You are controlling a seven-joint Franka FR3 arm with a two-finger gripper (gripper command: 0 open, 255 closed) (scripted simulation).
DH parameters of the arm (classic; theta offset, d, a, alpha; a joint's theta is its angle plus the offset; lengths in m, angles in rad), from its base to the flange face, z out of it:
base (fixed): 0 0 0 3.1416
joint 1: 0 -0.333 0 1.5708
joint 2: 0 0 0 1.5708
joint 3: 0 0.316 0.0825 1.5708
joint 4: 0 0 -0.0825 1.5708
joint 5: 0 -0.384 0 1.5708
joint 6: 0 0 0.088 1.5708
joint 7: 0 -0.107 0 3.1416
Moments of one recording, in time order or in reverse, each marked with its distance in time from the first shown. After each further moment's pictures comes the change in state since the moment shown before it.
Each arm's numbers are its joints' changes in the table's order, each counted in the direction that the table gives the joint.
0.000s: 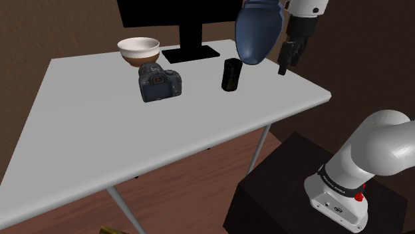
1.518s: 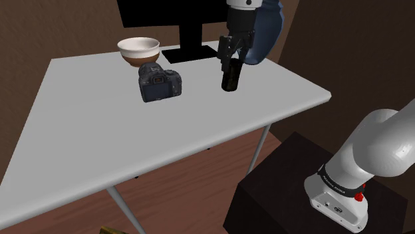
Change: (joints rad) arm -0.068 0.382 0.231 0.337 -0.052 -0.126 -0.248
